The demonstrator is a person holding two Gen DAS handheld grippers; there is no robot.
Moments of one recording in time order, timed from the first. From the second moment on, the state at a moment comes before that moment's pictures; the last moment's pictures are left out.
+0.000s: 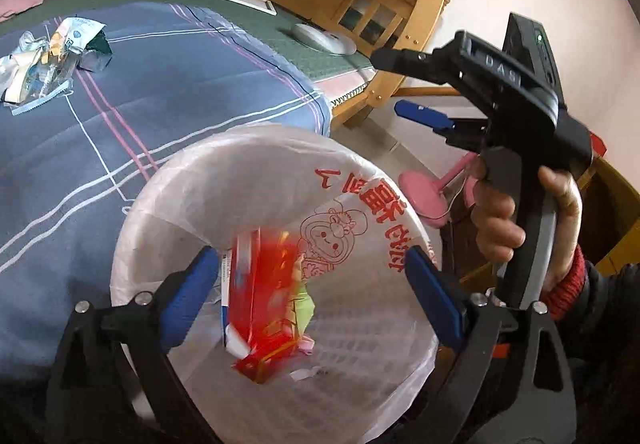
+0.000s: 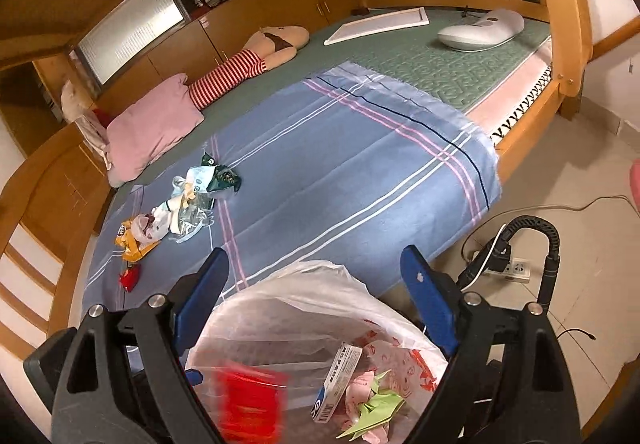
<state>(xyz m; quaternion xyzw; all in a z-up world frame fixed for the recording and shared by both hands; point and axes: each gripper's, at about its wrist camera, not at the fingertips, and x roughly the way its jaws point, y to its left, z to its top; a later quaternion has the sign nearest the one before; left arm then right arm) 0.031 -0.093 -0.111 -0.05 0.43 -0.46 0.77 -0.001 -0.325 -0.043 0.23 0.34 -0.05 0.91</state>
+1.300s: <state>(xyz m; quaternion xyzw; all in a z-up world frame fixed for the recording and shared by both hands) 0.218 0.193 -0.127 -0.32 0.44 0.20 0.82 0.086 -0.262 -0.080 0.20 0.41 -0.03 0.89</state>
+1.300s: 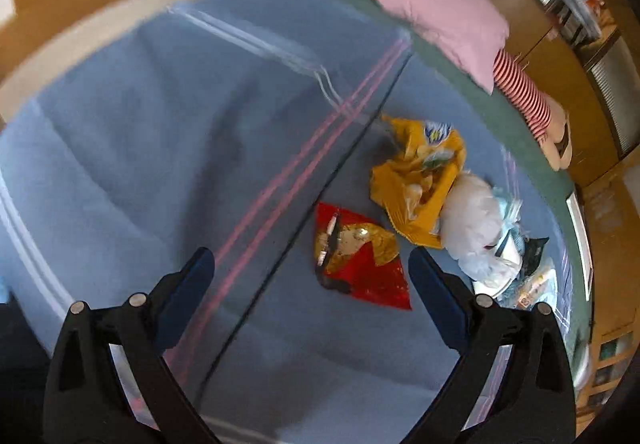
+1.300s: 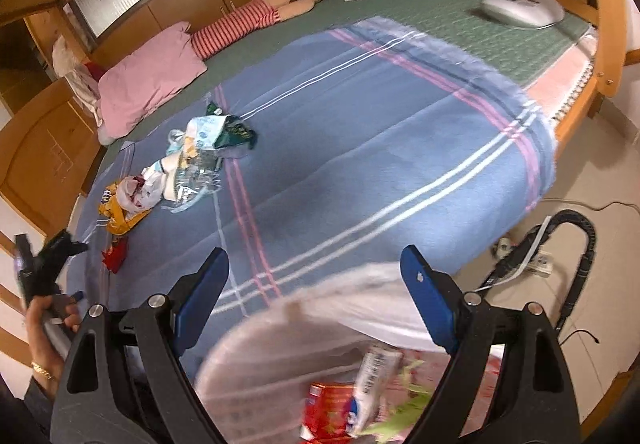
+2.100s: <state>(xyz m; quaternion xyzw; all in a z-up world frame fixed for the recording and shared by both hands) 0.189 0.127 -0.113 -0.21 0.43 0.08 0.88 0.313 -0.133 -0.123 0.14 0.47 0.02 0.87</state>
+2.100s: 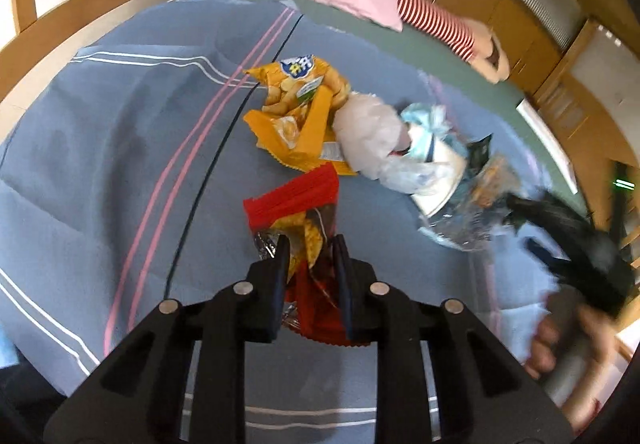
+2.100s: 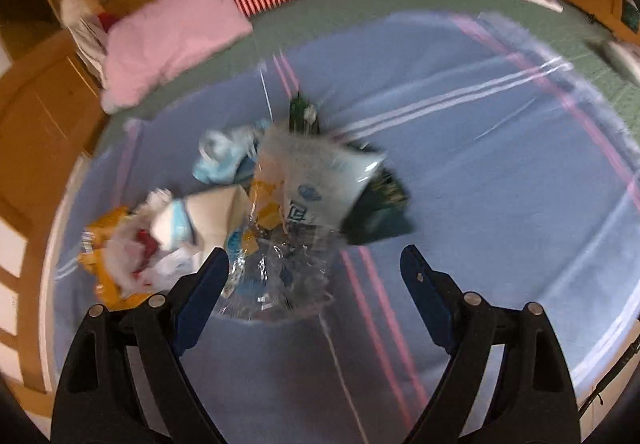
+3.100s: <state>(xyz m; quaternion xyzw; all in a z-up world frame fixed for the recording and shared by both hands) 0.138 0.024 -0.083 0.01 0.34 0.07 0.94 0.120 -0.166 -0.061 0.06 0.39 0.08 0.92</state>
